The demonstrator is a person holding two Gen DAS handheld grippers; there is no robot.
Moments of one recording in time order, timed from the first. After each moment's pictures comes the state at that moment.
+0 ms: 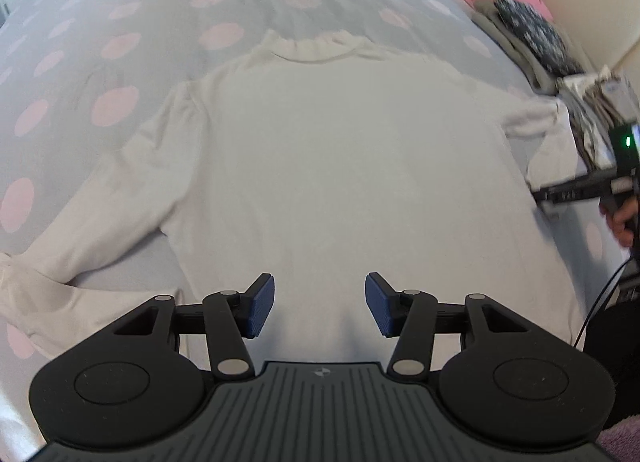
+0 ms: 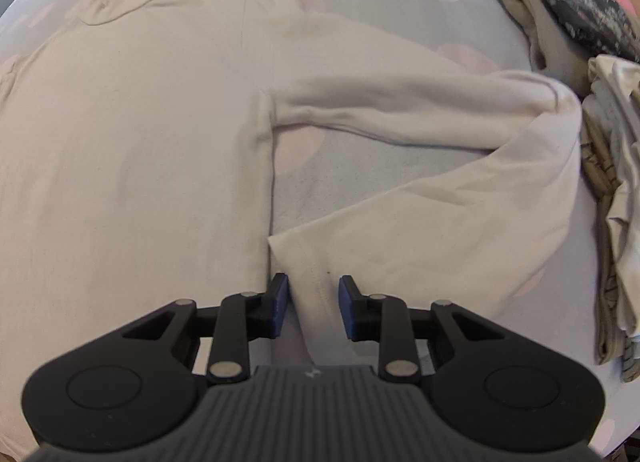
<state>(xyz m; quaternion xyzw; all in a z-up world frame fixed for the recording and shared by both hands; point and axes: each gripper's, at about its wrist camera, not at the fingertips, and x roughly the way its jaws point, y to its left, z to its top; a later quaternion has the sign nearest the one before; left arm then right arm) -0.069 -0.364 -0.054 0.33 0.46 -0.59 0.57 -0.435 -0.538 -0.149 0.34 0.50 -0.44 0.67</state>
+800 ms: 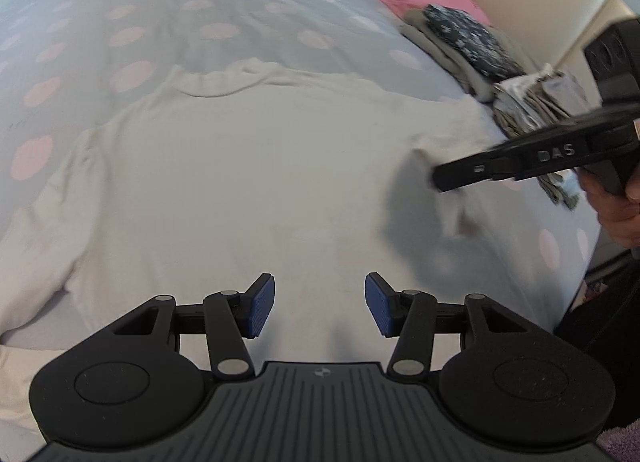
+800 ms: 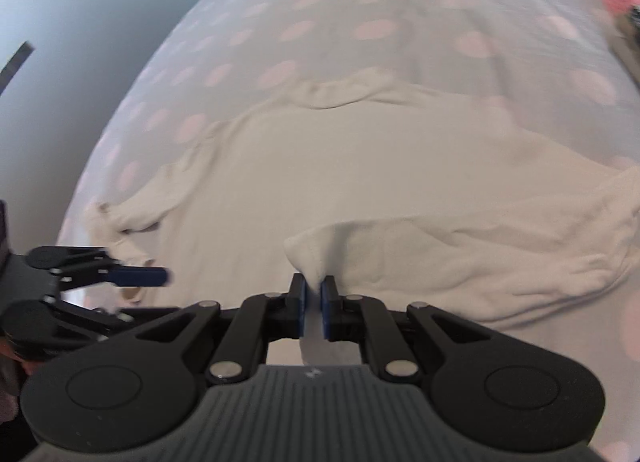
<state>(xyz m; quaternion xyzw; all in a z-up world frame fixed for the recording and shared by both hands) -0.137 -0.390 -0.066 0.31 0.42 -0.68 0.51 -0.324 -0.506 -0.049 0.38 0.38 -0.27 0.79</state>
